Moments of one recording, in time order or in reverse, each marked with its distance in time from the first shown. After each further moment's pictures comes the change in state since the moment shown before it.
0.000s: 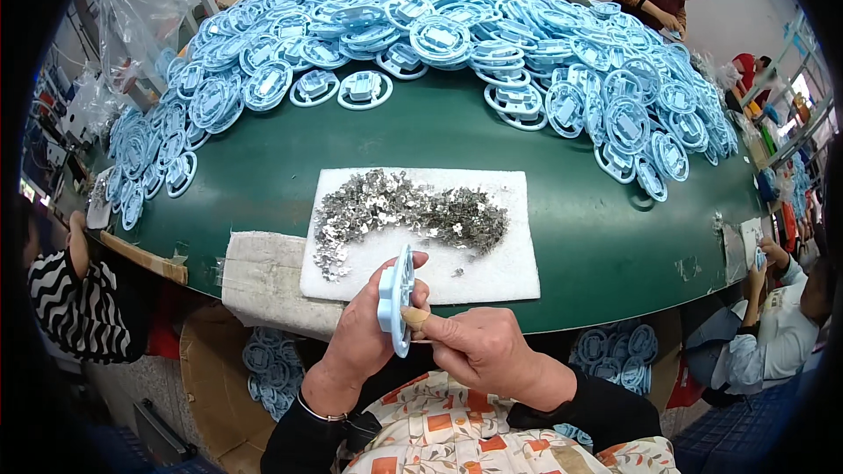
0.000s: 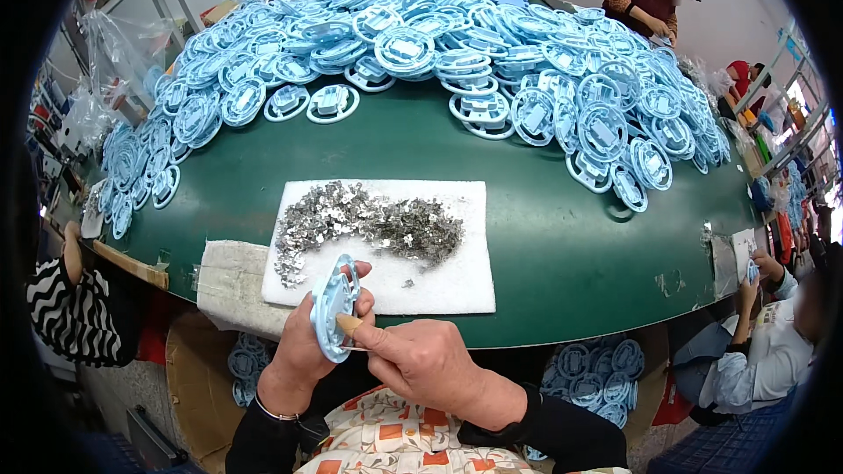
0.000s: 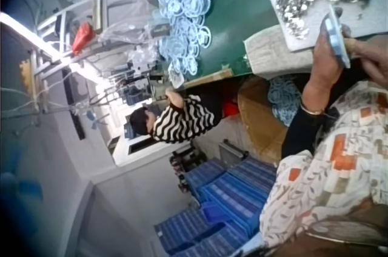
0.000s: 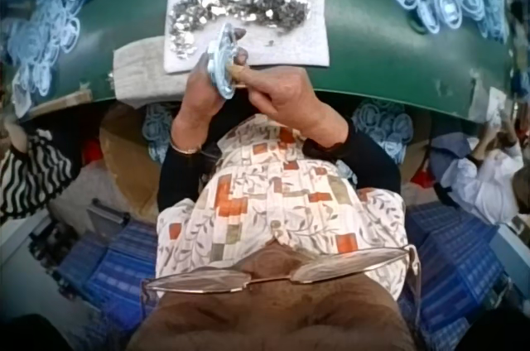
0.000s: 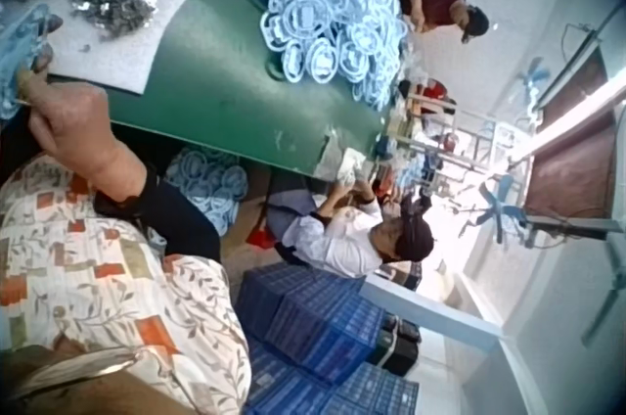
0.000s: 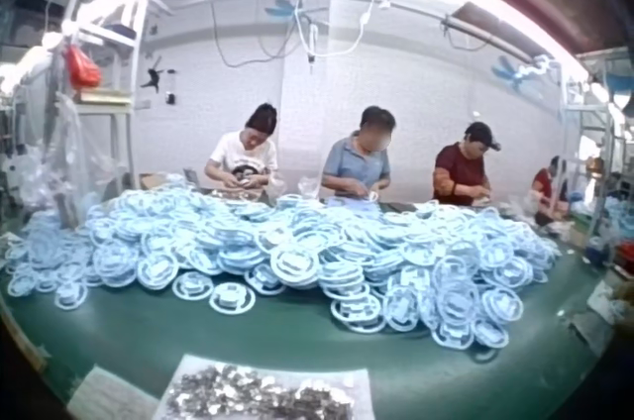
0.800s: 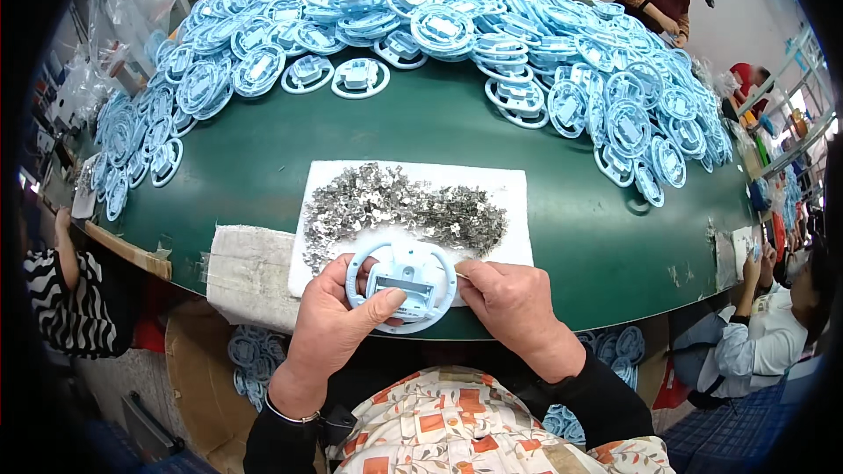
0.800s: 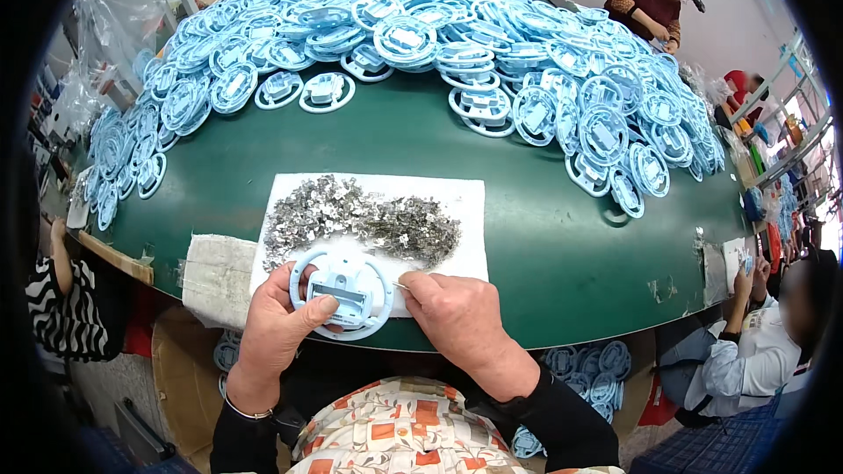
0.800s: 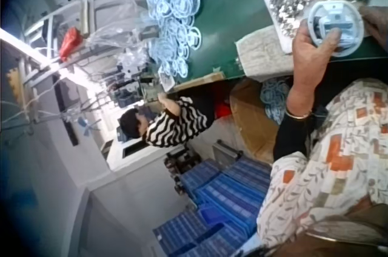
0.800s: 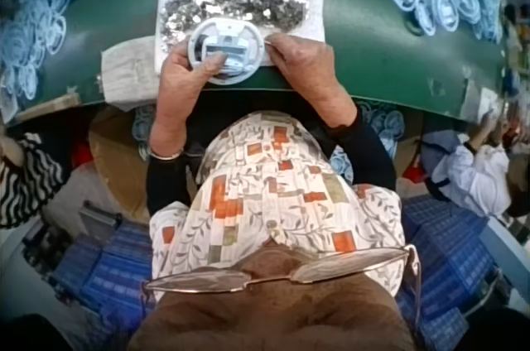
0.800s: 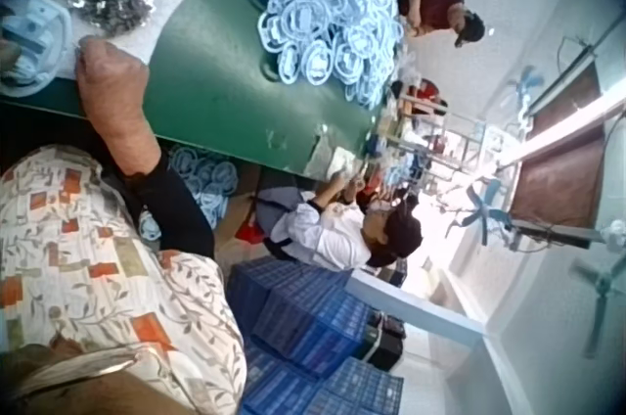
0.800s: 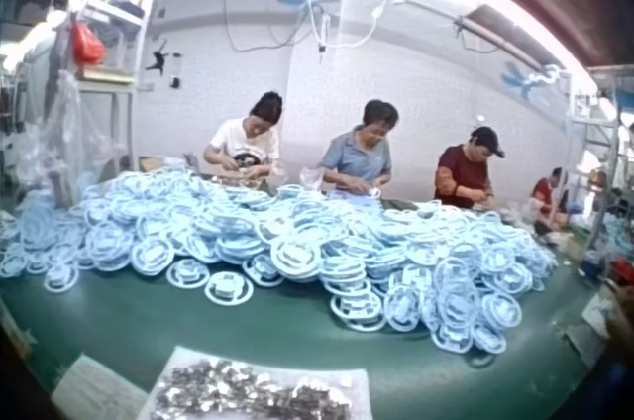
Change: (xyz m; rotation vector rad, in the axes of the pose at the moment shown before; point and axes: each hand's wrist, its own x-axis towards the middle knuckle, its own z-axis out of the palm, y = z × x) left_hand 0.003 0.029 -0.007 0.268 0.151 0.053; right_hand 0.012 0.042 -0.024 -0.522 0.069 0.165
